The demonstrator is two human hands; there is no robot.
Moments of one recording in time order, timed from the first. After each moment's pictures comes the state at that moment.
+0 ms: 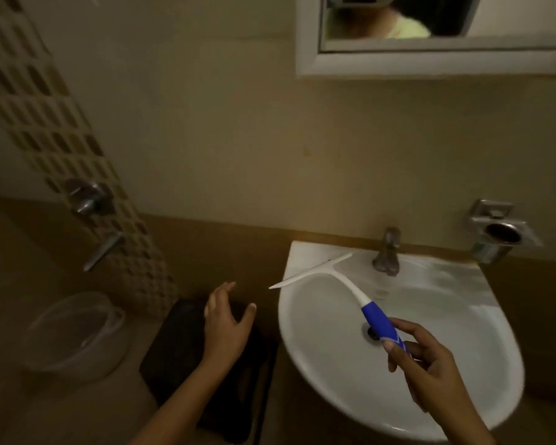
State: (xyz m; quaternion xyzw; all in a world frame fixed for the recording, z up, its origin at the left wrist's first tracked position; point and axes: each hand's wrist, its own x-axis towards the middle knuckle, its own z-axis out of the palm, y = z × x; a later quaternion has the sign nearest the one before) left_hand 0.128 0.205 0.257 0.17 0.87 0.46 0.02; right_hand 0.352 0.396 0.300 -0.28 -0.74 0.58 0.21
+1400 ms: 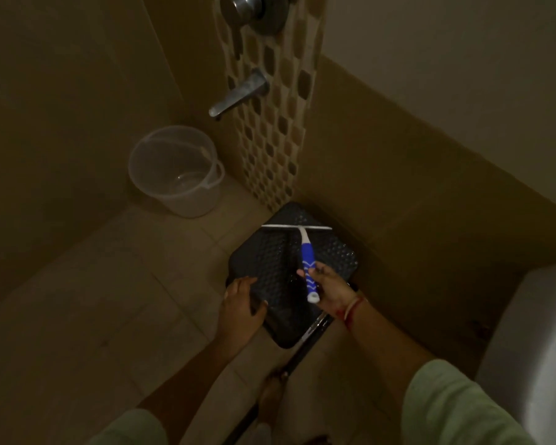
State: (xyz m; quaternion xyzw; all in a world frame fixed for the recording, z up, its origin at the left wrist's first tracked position) left_hand -0.017 0.012 -0.009 -0.04 0.93 0.36 0.10; right_hand -0.073 0.207 -0.030 -0.39 -0.44 0.77 -0.27
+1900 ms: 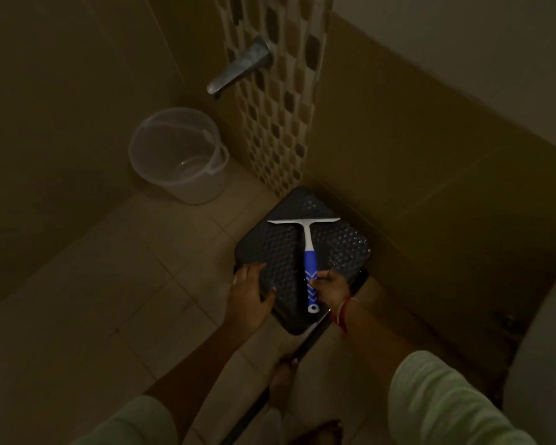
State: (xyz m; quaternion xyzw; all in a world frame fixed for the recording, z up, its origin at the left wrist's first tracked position) left_hand -0.031 0.013 -0.031 -0.02 0.93 0.34 0.11; right_hand -0.052 0.193 -0.078 -0.41 -0.64 0.60 -0.24
